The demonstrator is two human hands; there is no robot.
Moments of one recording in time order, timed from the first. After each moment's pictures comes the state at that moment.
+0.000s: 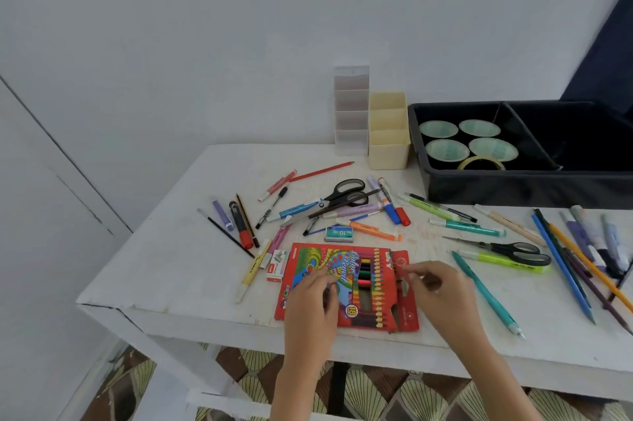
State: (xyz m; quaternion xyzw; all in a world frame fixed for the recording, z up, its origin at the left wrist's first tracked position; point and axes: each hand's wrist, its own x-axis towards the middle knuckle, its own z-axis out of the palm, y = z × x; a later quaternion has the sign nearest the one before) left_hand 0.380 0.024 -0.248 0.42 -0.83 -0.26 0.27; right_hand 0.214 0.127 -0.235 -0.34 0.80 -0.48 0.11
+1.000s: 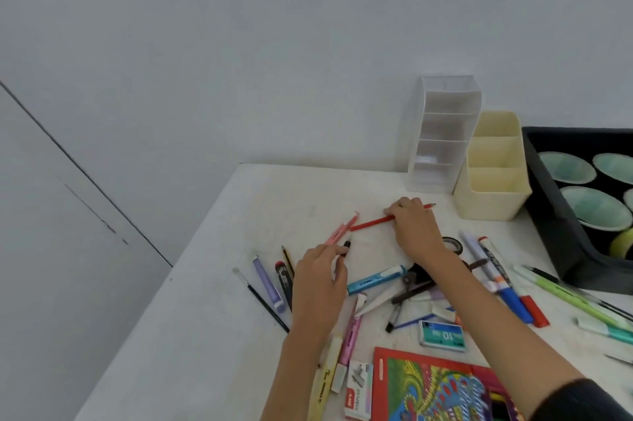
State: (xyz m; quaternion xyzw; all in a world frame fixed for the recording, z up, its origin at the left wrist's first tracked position) left_hand 0.357 -0.201 -0.228 0.39 -0.83 -0.25 0.31; right_hand 0.151 -0.193 -0.239 -0.52 0.84 -0.16 0.01
